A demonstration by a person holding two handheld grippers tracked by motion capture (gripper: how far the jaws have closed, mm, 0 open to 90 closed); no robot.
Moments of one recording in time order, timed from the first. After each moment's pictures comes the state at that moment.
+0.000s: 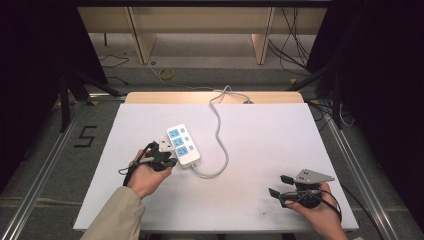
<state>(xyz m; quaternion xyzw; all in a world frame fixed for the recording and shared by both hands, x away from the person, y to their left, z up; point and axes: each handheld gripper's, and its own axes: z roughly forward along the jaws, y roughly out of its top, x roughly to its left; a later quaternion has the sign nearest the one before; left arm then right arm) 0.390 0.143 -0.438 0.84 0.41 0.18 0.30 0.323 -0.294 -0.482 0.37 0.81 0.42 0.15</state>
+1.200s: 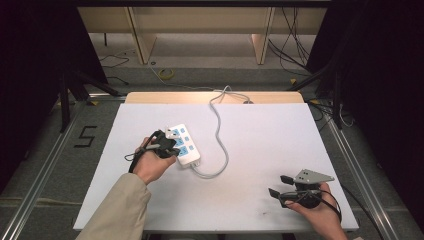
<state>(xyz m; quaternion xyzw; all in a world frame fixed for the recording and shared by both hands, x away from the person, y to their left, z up) 0.423 0.133 -0.428 0.85 0.40 0.18 0.28 0.323 -0.293 -0.482 0.37 0.81 0.42 0.15</state>
